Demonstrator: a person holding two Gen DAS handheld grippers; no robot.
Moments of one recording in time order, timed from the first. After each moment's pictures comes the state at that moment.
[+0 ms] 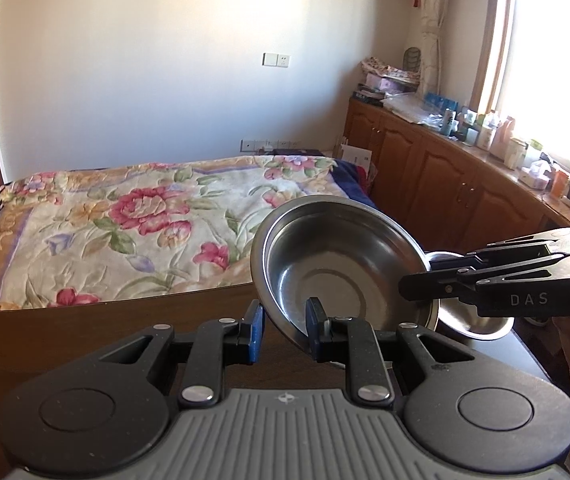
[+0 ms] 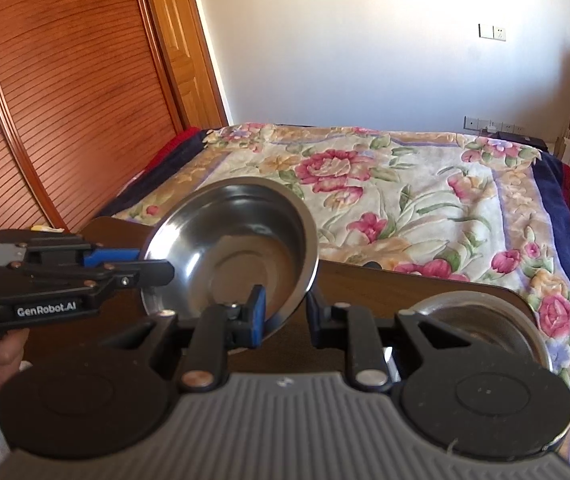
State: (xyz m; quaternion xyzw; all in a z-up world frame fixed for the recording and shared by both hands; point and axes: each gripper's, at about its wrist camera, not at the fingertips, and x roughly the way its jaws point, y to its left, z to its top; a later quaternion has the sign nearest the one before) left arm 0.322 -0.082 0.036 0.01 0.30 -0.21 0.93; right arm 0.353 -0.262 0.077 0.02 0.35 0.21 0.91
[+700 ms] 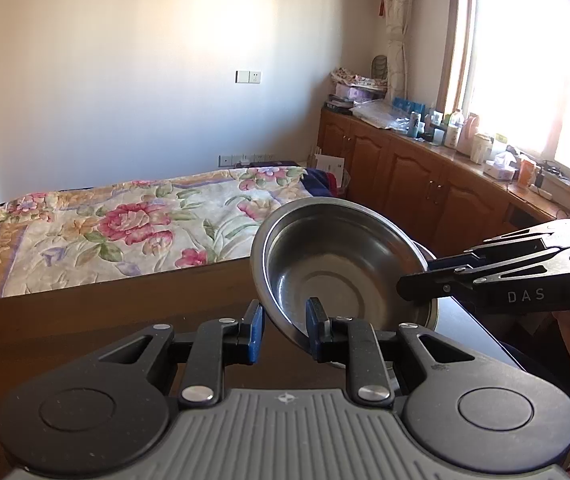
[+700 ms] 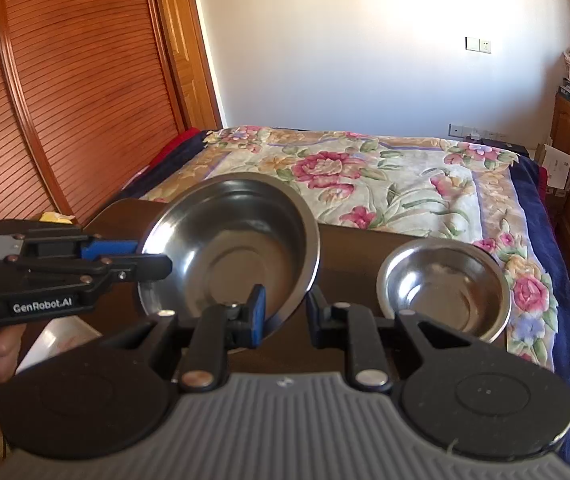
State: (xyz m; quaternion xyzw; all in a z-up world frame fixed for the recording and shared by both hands) left arm 0.233 -0.083 0.051 0.02 0.27 -0.24 0.93; right arm 0.273 -0.262 0.094 0.01 0.34 0.19 0.92
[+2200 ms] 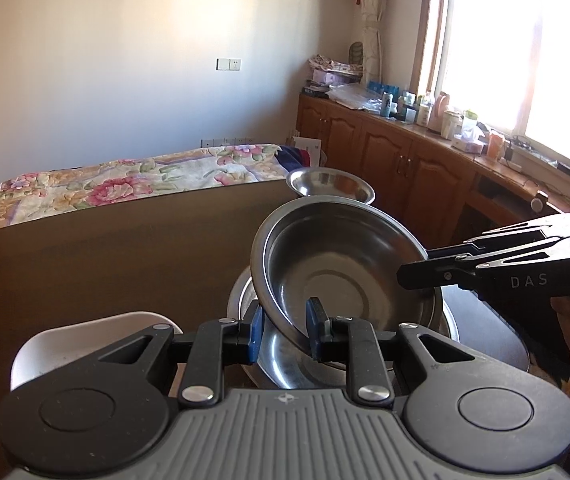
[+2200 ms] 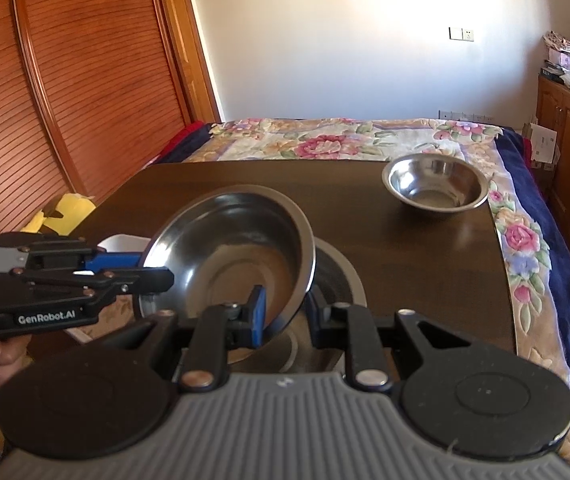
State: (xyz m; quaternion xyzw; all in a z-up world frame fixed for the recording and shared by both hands) left arm 0.123 -0.081 0.013 0.03 0.29 -0.26 0.92; right arm 0.165 -0.269 0.065 0.03 0.33 0.18 0.93
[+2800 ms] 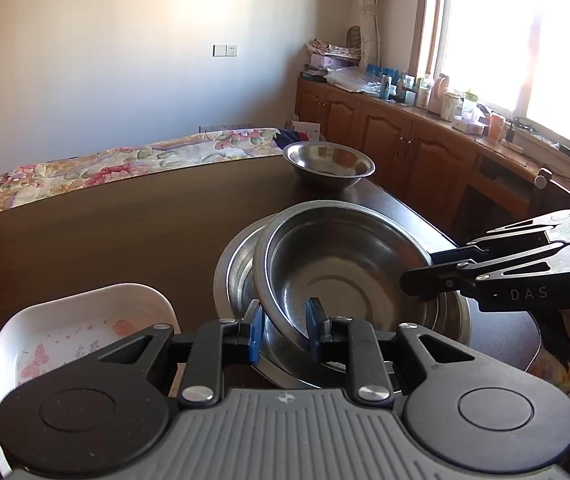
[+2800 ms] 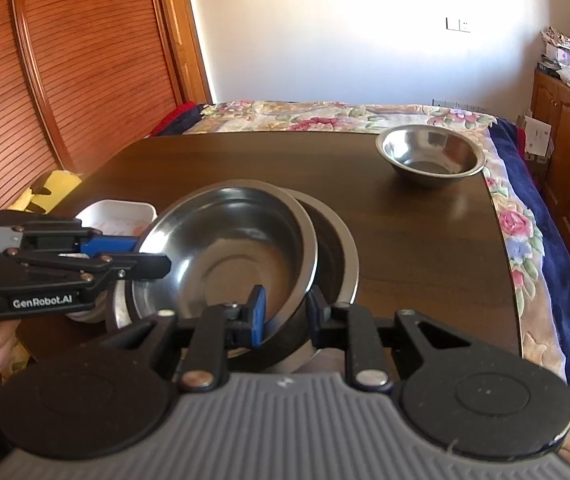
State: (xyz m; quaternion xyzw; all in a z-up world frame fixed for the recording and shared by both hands) left arm 0.127 -0.090 -0.006 0.05 0.30 -0.26 0.92; right arm 0.158 -0.268 0.045 0.01 0.35 0.17 0.92
